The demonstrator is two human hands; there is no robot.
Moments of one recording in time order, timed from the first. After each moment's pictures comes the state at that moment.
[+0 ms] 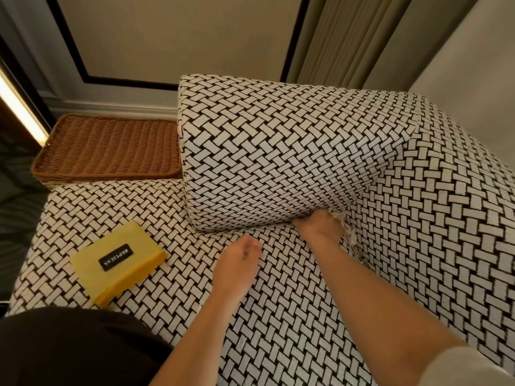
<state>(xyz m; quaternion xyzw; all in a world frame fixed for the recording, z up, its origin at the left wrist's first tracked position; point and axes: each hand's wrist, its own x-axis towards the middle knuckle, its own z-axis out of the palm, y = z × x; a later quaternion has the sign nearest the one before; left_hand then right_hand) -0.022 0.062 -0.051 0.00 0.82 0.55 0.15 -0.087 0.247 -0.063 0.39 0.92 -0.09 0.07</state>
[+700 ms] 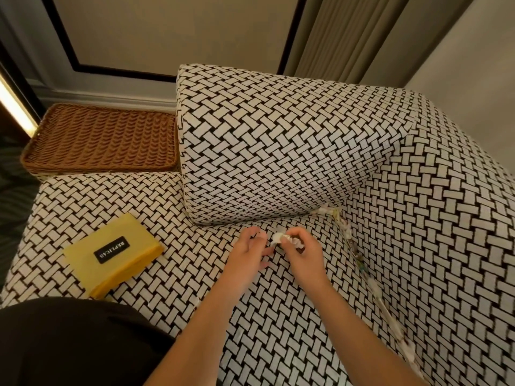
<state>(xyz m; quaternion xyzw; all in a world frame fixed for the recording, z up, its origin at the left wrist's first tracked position) -0.018 0.072 -0.036 -0.06 0.62 0.73 0.27 0.005 0.202 -0.053 0.14 0.85 -0.50 -0.08</state>
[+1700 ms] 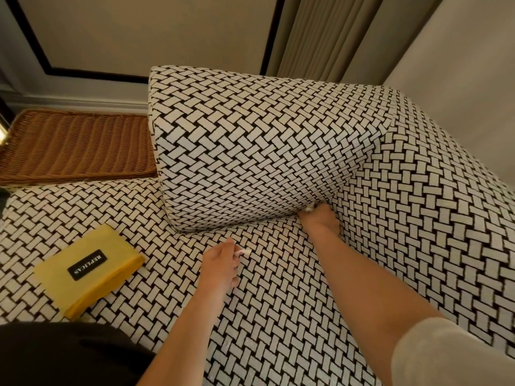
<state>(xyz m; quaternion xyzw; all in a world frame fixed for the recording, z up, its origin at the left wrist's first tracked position) -0.023 0.065 -0.046 -0.20 0.58 0.74 0.27 -0.082 0.283 -0.058 0.46 0.86 -0.21 0.03</state>
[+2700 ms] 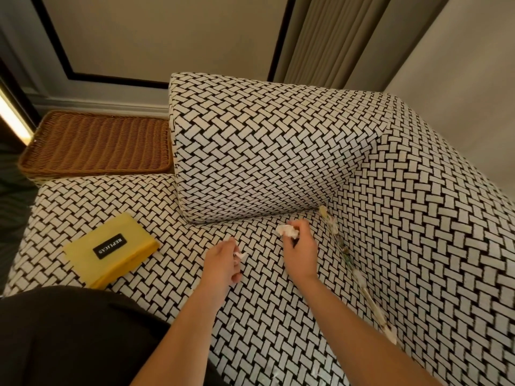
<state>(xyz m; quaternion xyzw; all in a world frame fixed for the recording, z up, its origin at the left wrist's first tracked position) -0.006 0.055 -0.036 -0.23 0.58 0.73 0.28 0.005 0.212 -0.066 0.21 0.88 -0.40 -0.15</state>
